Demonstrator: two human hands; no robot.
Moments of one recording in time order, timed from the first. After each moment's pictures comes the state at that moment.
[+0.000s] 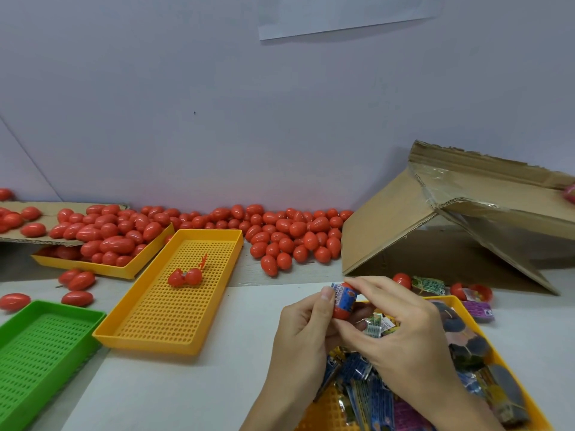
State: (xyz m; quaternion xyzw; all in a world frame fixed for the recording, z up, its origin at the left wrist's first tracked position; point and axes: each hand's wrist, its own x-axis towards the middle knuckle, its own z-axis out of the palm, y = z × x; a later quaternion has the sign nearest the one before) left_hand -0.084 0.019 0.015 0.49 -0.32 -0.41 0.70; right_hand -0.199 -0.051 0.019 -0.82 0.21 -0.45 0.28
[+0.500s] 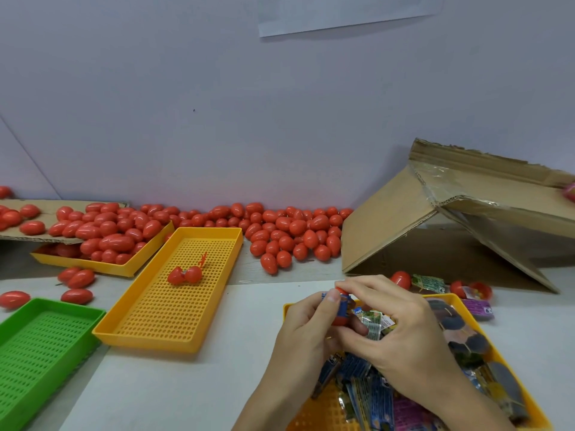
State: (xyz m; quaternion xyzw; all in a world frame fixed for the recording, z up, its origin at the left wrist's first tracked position) left_hand -0.080 0.024 0.017 0.49 -0.34 -0.46 0.66; right_hand -0.204 -0.058 0.020 -0.84 0.19 -0.39 0.32
